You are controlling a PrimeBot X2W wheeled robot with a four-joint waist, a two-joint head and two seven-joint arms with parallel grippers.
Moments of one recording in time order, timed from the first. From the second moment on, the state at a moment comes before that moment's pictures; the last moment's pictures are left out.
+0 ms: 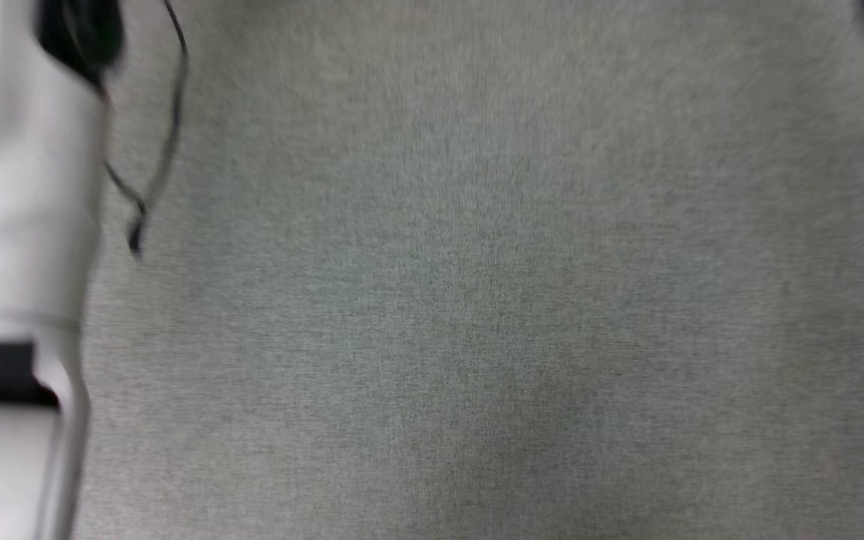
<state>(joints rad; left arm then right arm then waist) -1.35 0.29 -0.29 0.83 -0.61 -0.06 -0.23 -1.42 -0.25 0.39 0.87 0.47 0.13 -0.07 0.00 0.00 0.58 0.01</state>
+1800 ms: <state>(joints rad) -0.12 0.48 -0.30 -0.05 -0.74 0.22 0.12 -0.10 -0.19 0.06 0.08 0.33 0.13 0.35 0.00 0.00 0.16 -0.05</state>
